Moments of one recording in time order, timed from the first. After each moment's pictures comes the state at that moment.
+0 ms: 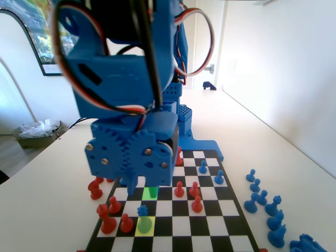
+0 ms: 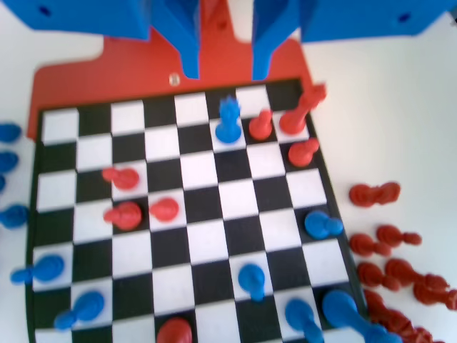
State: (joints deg) arm 9.1 65.7 77.7 70.8 -90.4
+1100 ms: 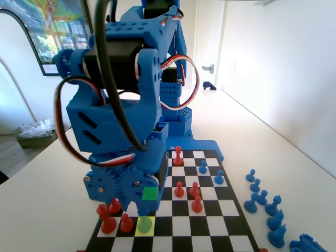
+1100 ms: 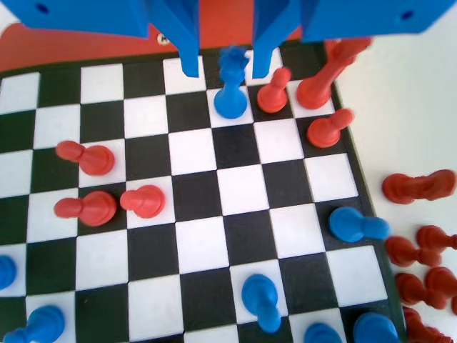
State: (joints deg) arm 8.9 60.3 81.6 62.6 -91.1
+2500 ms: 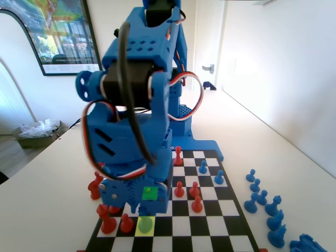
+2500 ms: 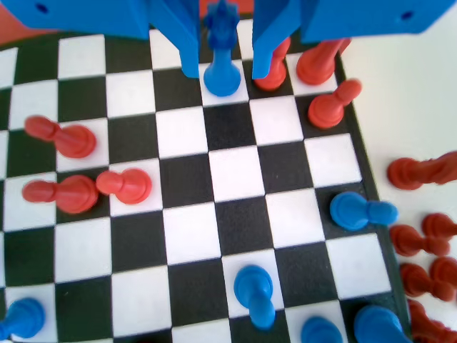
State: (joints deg) arm 9.8 58.4 82.9 60.7 -91.8
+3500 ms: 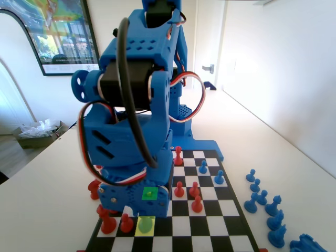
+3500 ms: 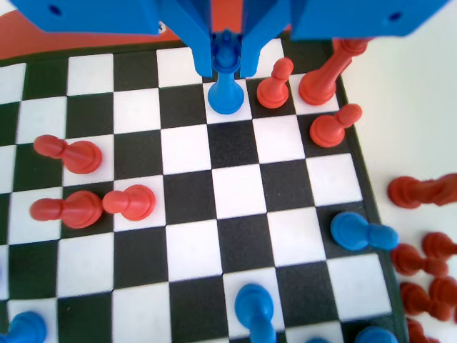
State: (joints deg) arm 9.2 57.4 79.5 61.6 -92.5
